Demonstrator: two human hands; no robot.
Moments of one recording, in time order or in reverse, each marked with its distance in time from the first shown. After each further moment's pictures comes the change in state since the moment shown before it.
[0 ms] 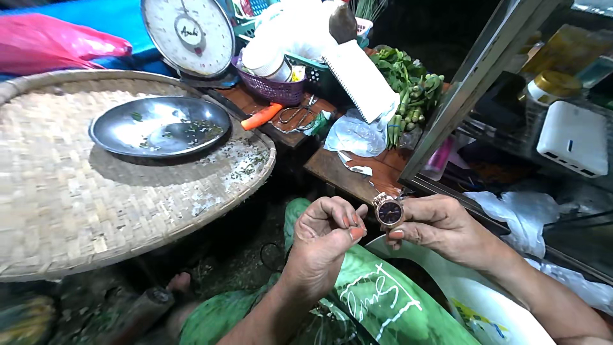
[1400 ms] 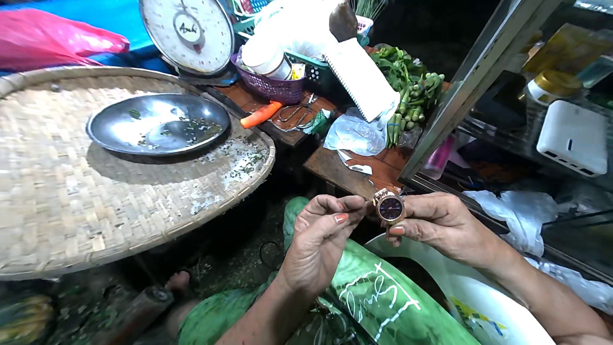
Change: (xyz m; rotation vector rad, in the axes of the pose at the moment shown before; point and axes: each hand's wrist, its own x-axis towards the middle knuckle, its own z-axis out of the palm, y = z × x) left_hand -0.002 0.000 -0.007 -0.194 0.131 -0.152; right_hand 0.000 0.000 0.000 0.016 0.016 0.005
